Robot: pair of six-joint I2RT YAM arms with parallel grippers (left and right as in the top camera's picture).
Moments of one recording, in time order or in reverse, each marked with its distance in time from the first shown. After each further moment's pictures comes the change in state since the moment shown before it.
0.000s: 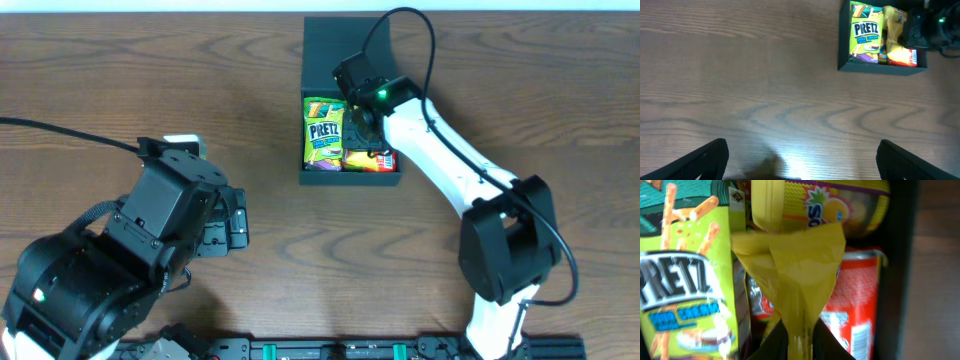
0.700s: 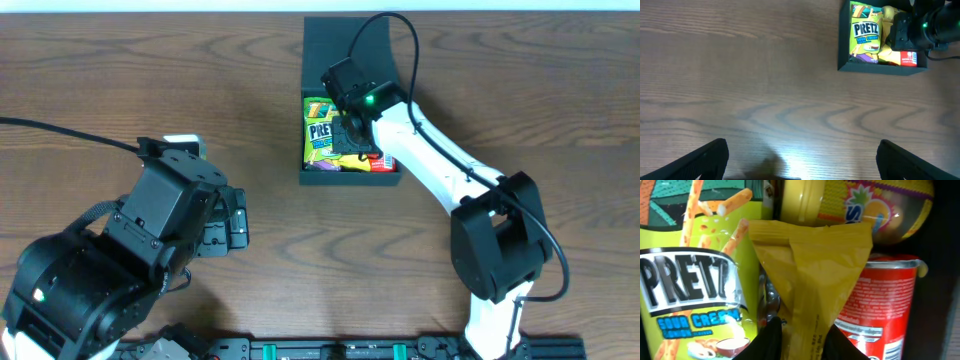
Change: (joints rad) left arm 0.000 0.000 0.000 0.000 0.000 0.000; right arm 0.035 0.022 -0.002 0.033 0.016 -0.021
